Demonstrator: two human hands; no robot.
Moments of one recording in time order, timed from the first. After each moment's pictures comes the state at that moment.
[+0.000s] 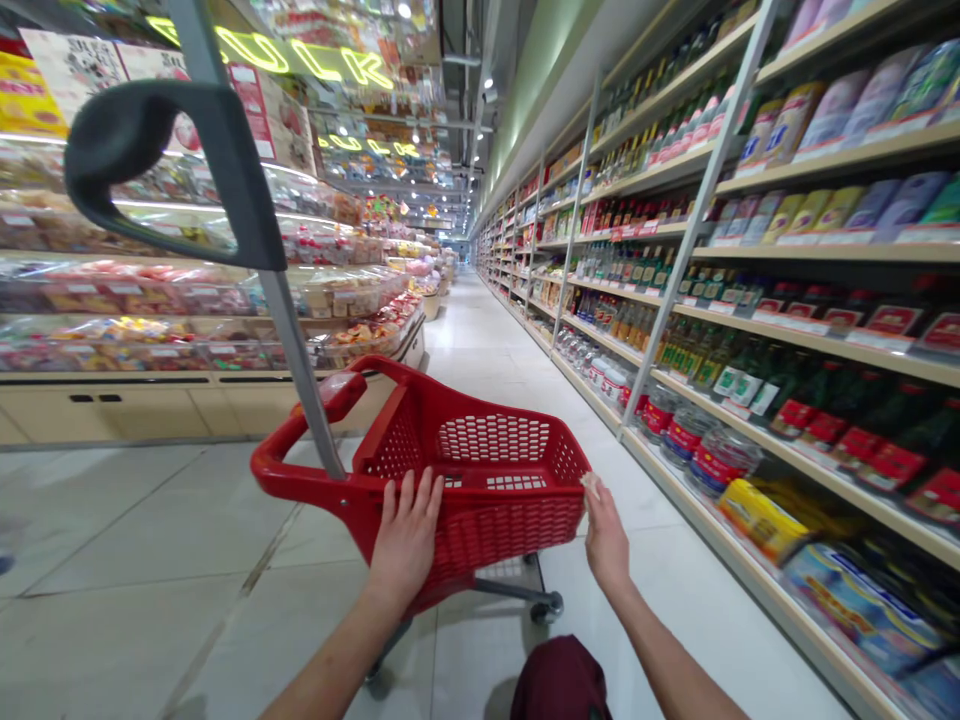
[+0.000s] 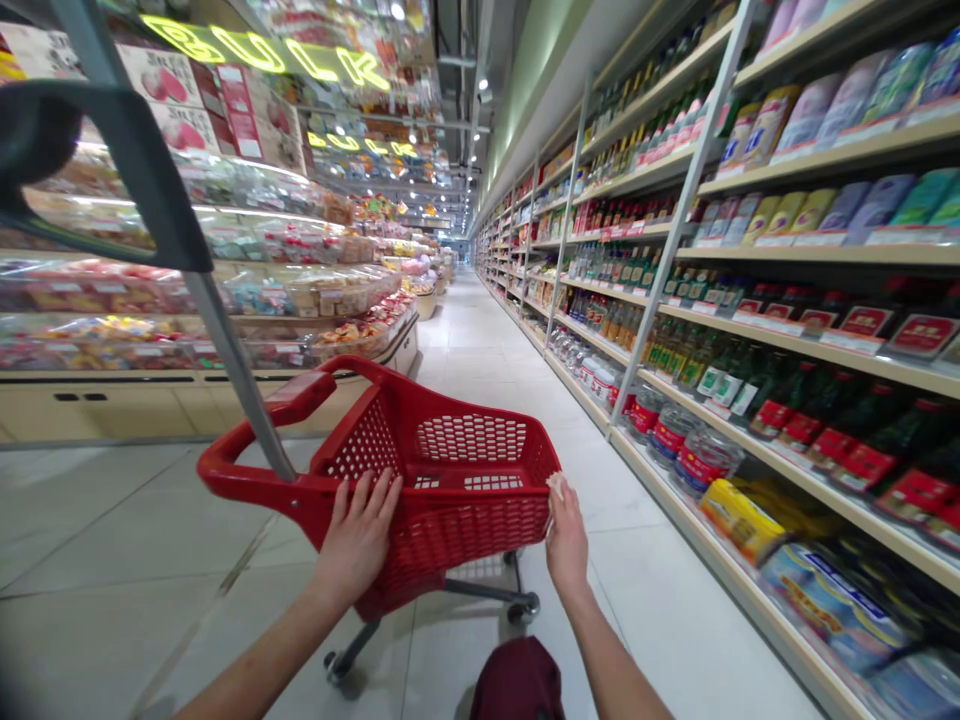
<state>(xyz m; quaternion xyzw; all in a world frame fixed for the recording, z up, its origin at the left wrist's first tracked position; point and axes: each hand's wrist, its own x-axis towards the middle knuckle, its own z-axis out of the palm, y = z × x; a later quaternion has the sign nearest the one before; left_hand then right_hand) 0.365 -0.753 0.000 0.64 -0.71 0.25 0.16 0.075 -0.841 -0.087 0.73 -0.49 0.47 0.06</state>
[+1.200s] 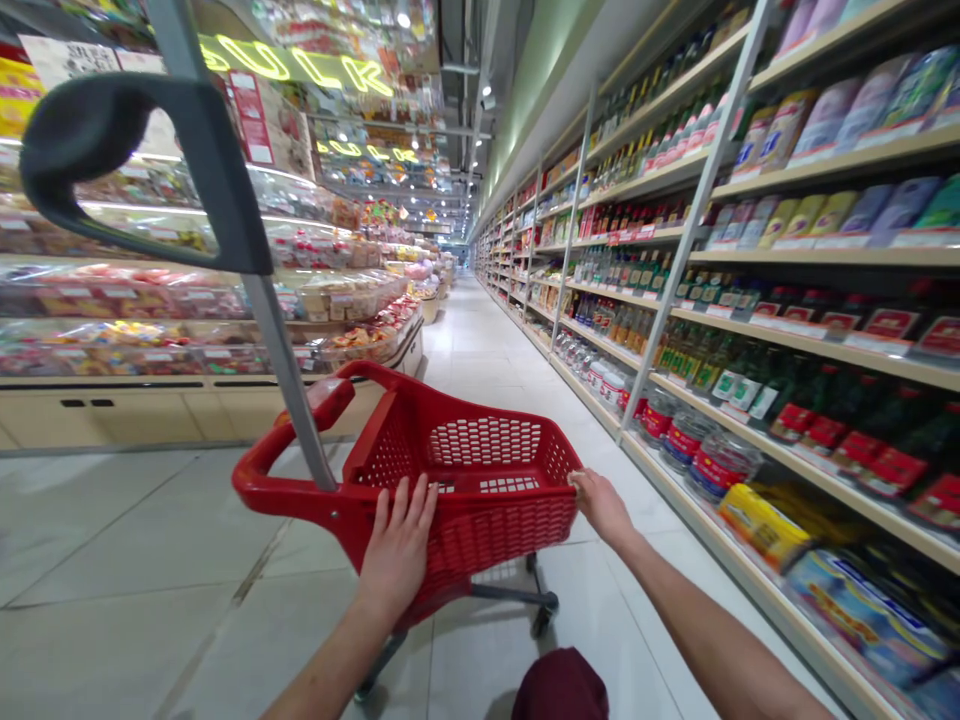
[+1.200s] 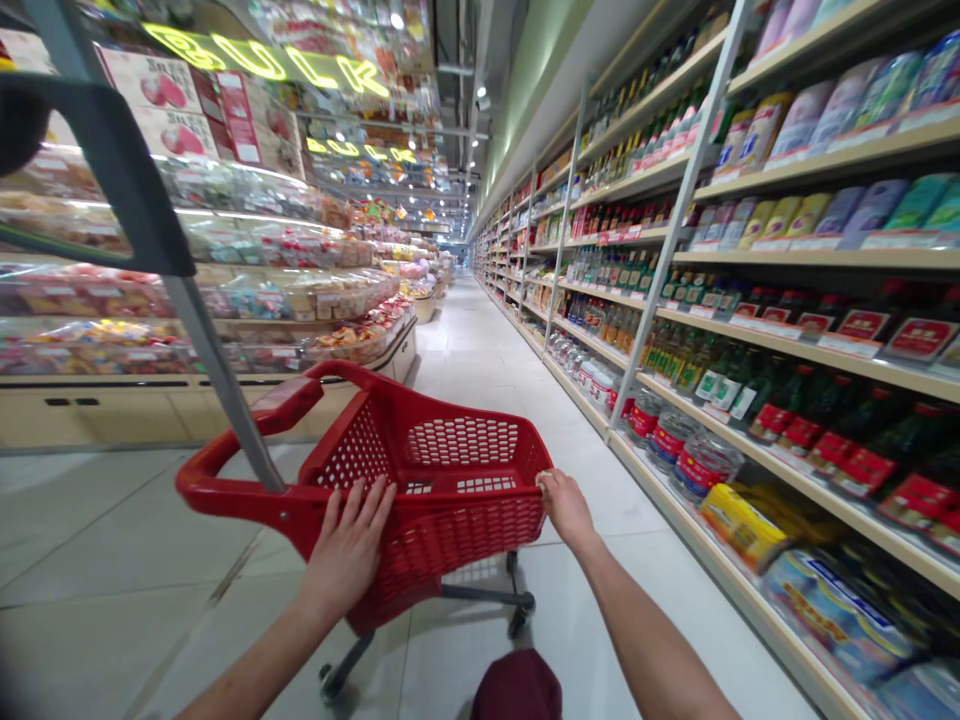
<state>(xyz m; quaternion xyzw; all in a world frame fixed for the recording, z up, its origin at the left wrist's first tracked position) 0.360 -0.748 0.006 0.67 -0.69 0.26 0.11 0.036 -0.890 -0.040 0.80 -0.51 0.31 -0.03</state>
